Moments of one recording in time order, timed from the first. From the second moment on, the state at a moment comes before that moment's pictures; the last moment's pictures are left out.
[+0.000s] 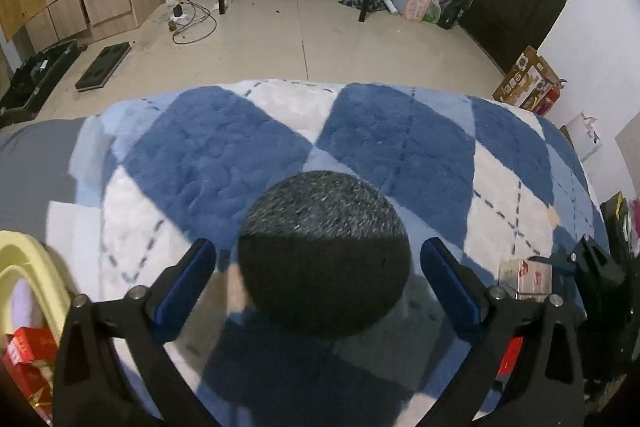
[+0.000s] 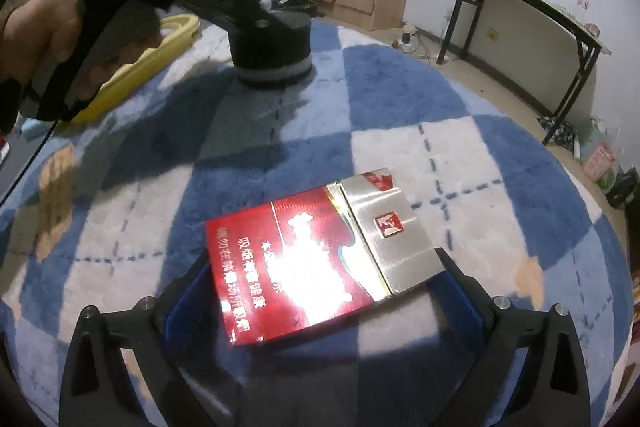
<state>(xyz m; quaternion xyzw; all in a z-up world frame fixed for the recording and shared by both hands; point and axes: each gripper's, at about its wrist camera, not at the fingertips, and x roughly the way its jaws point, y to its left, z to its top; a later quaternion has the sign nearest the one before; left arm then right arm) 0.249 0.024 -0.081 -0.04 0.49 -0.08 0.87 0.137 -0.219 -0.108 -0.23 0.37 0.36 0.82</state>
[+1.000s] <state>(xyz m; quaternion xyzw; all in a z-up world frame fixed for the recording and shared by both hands) 0.022 0.308 -0.017 -0.16 0.47 0.08 0.86 0.098 0.058 0.032 -0.15 0.35 0.44 0.81</state>
